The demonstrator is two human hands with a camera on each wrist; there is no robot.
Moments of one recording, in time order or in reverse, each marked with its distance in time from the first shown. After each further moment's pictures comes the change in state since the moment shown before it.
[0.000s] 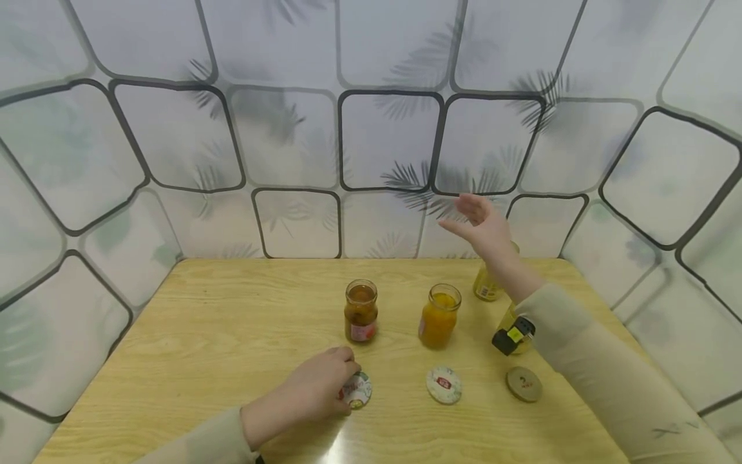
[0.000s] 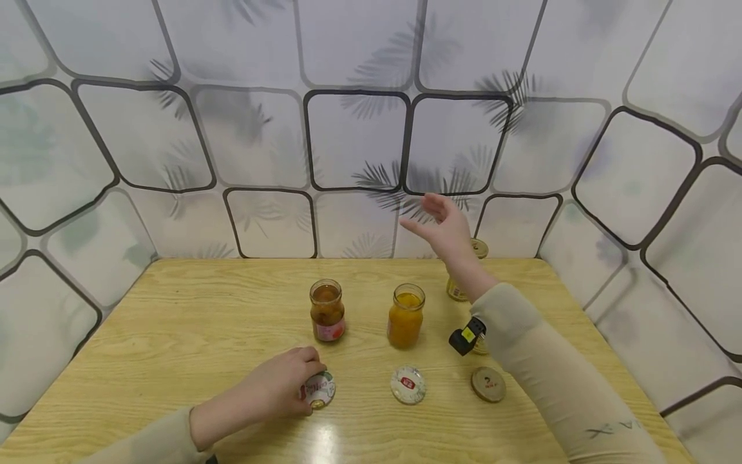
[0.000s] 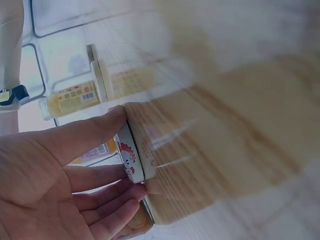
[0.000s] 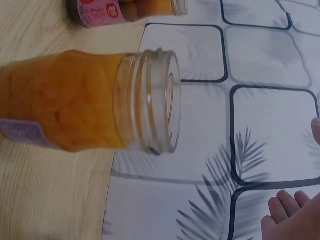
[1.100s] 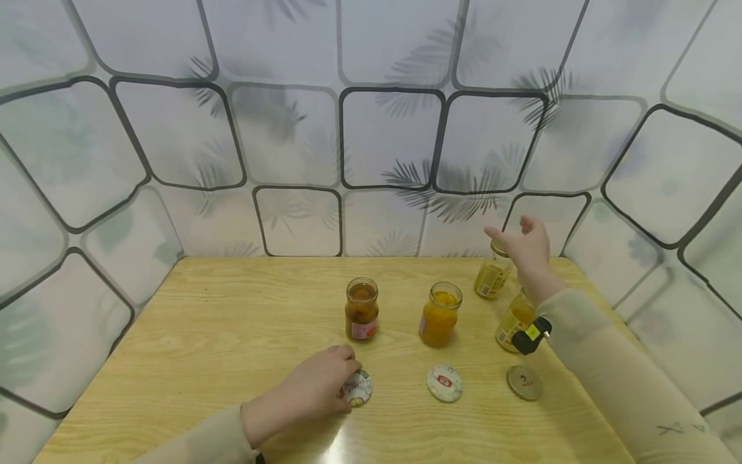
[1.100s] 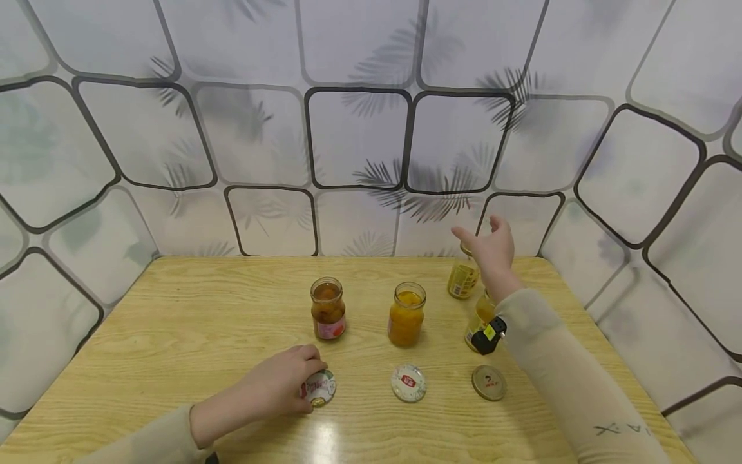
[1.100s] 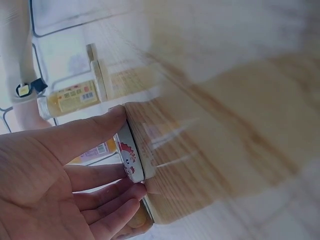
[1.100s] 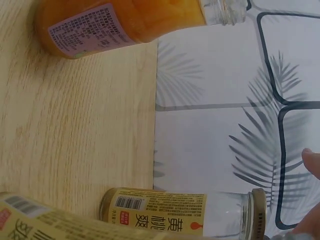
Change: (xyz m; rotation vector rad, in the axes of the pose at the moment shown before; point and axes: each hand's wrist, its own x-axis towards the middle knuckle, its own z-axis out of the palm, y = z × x) left_hand -0.001 -0.002 0.004 0.003 0.006 0.008; right_hand 0.007 0.060 -0.046 -0.051 0.234 0.333
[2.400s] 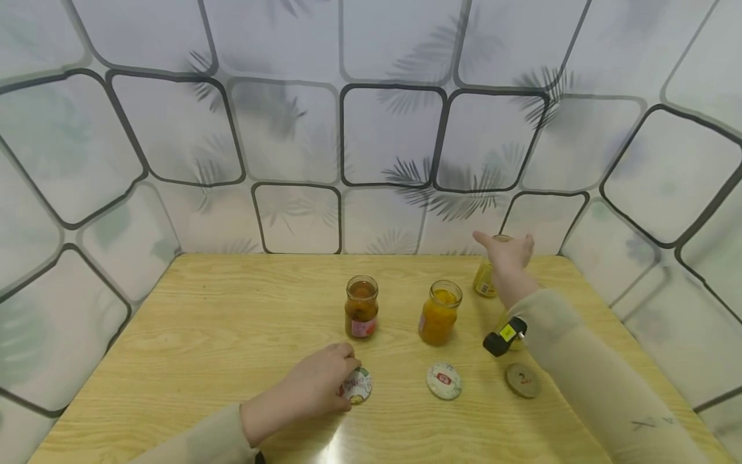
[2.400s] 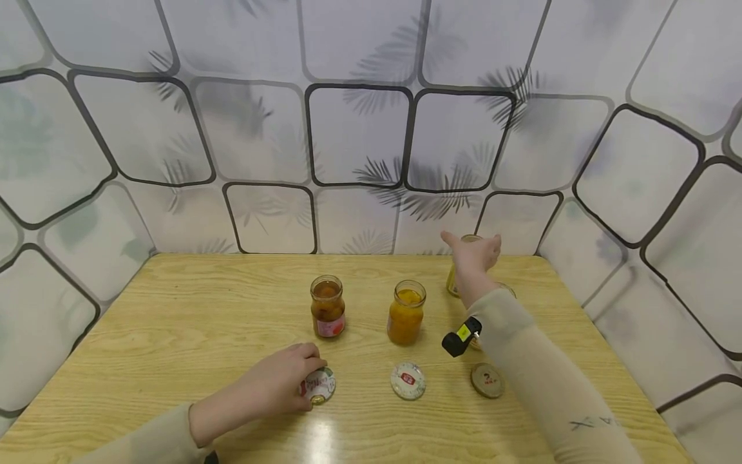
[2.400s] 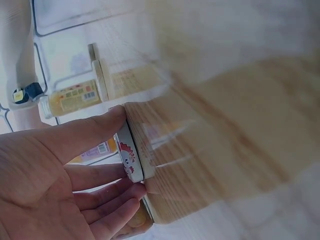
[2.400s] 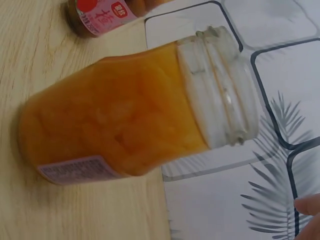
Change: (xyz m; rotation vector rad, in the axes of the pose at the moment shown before) left_hand -0.002 -0.001 0.001 -0.015 0.017 0.004; right_hand -0.013 -0.011 0.038 0.152 0.138 0.277
